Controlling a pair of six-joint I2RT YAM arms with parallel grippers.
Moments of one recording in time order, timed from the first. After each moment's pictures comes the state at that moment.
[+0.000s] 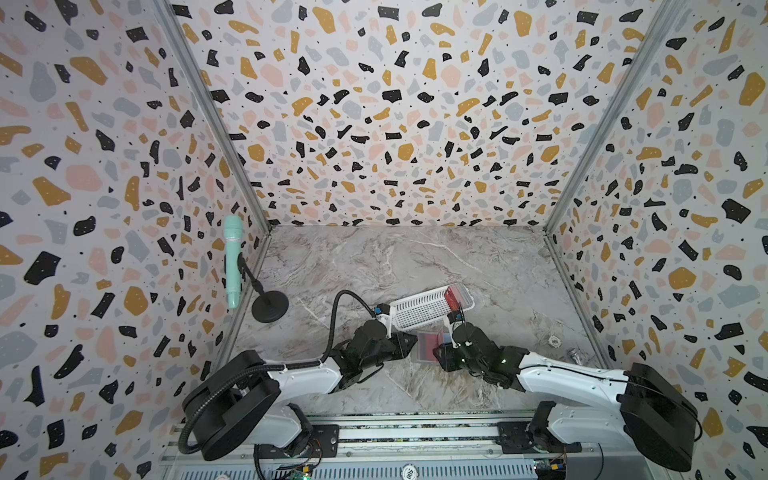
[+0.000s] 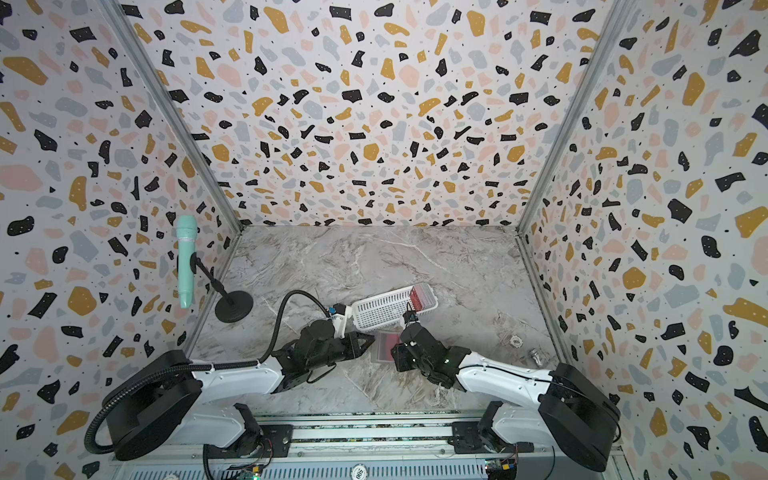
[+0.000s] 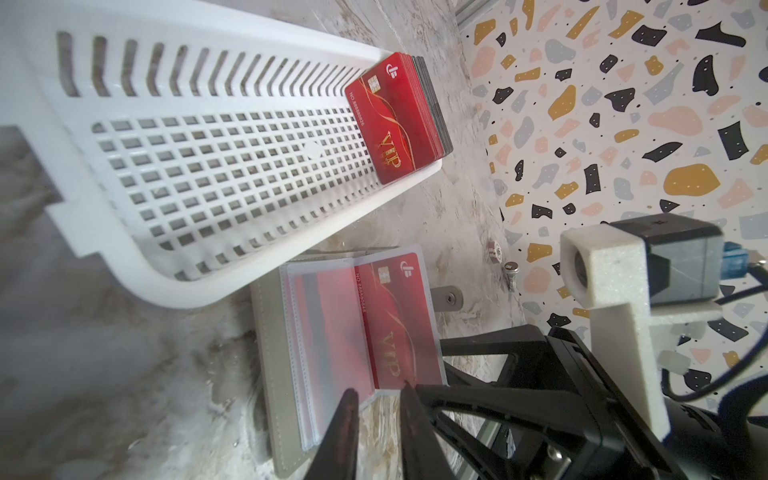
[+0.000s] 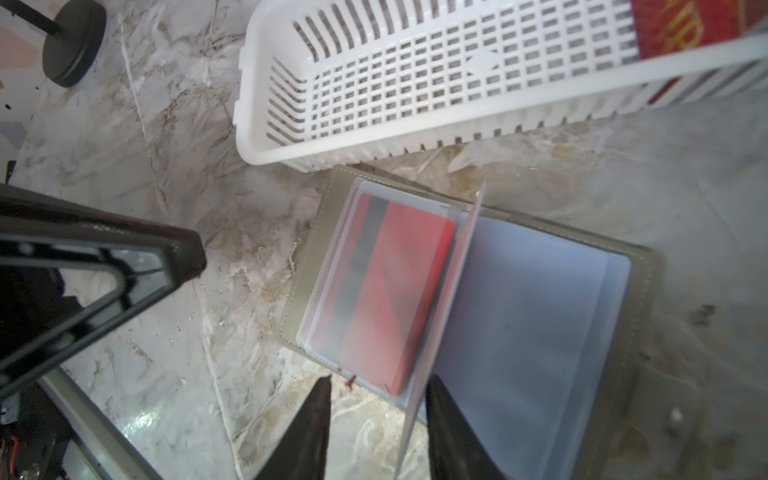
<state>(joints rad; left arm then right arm) -0.83 1.35 0.41 0.48 0.17 -0.94 0.94 1.23 0.52 -0.10 0.06 0.65</state>
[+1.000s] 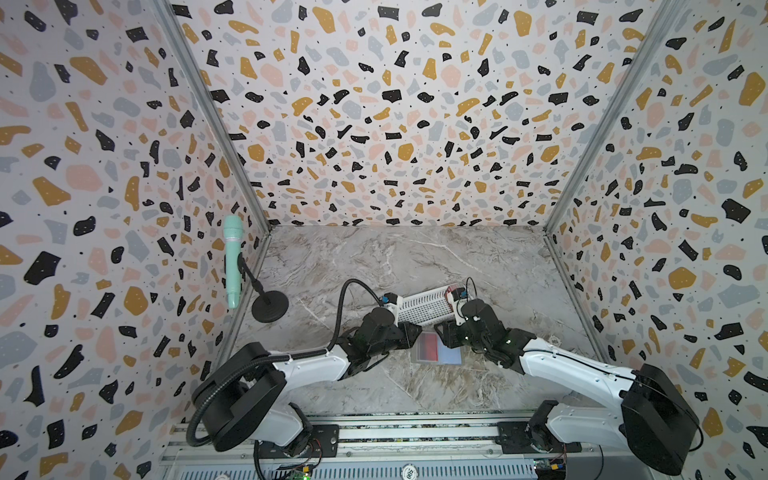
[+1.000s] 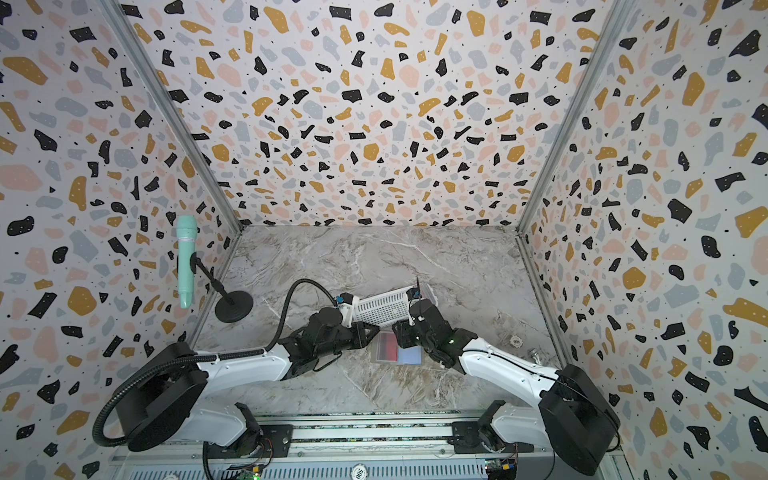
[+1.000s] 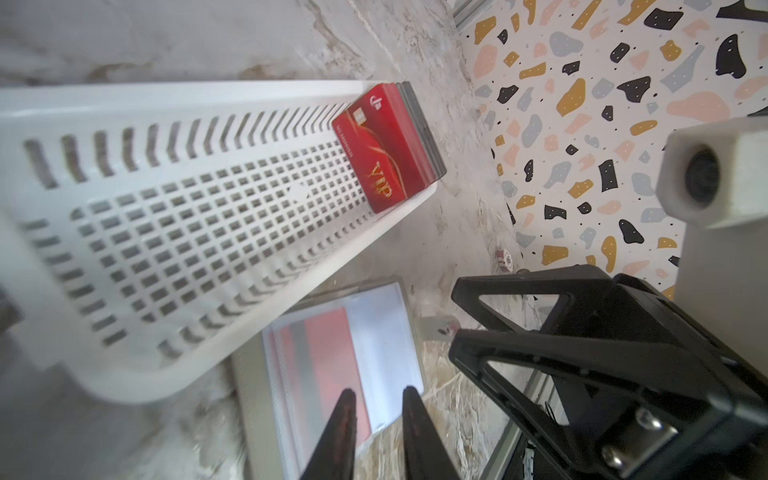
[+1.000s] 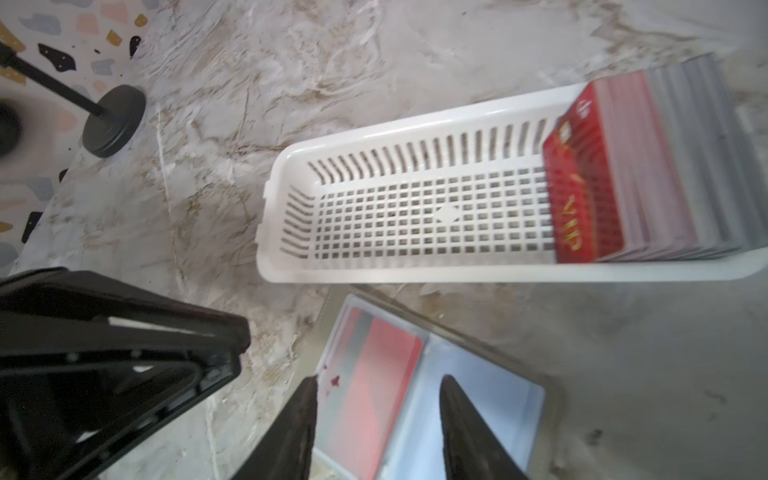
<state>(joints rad) -0.82 1.46 0.61 0.34 0.17 -0.83 0.69 1.22 0.63 -0.12 -0.01 0.43</state>
